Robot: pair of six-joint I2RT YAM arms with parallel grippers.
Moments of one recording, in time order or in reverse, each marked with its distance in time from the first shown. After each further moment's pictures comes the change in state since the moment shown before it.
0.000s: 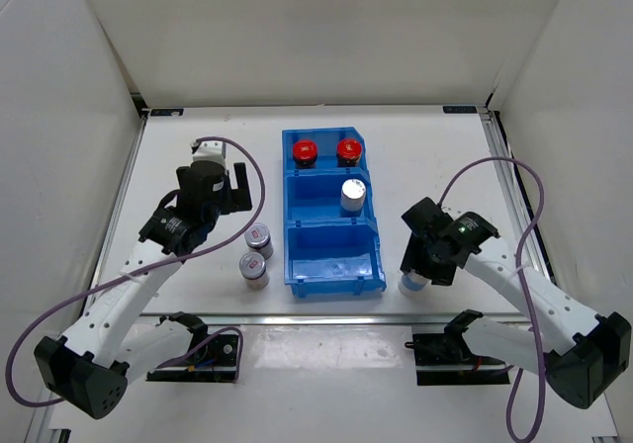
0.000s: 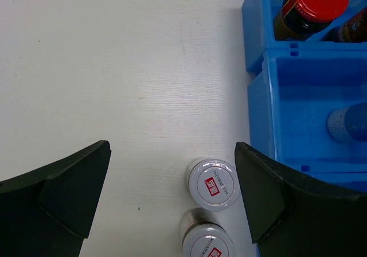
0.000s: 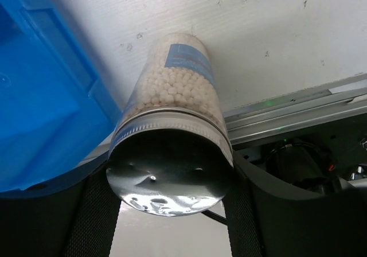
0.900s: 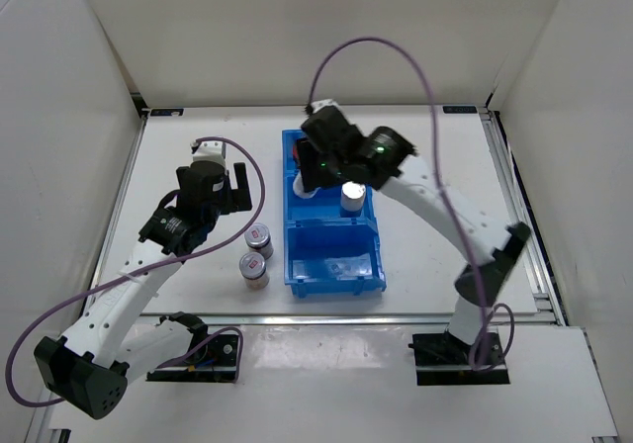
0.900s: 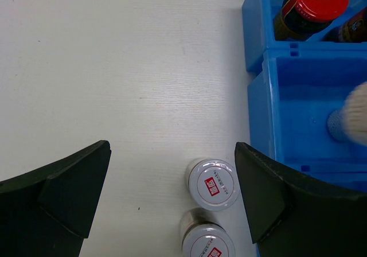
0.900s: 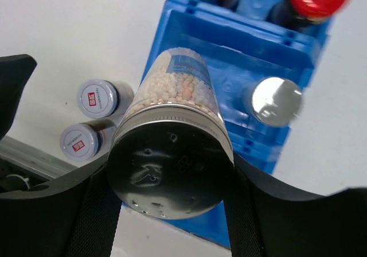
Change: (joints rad) left arm 0.000 -0.003 0.000 -0.001 0.000 0.000; right arm 0.285 0.670 1.122 0.098 0.088 -0.472
